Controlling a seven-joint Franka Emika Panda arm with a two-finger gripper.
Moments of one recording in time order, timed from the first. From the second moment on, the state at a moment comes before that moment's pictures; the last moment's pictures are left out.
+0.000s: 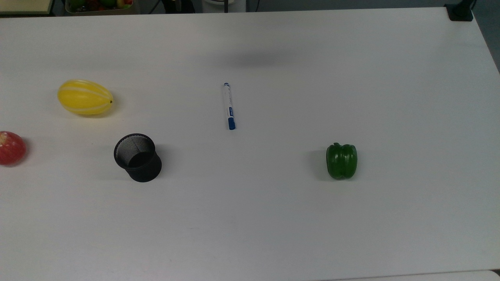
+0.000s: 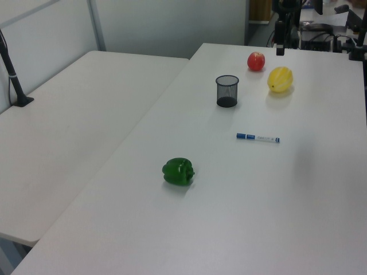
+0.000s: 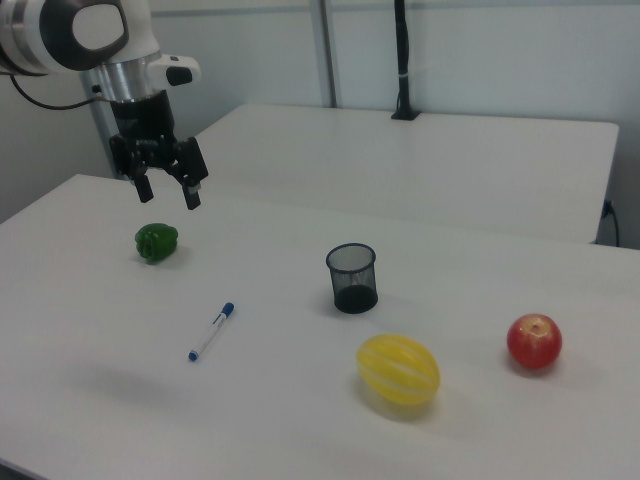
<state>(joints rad) 0.13 0.01 -0.03 -1.61 -0.06 1.59 0.03</state>
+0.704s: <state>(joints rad) 0.13 0.06 -0.04 -1.61 -0.06 1.71 -0.10</state>
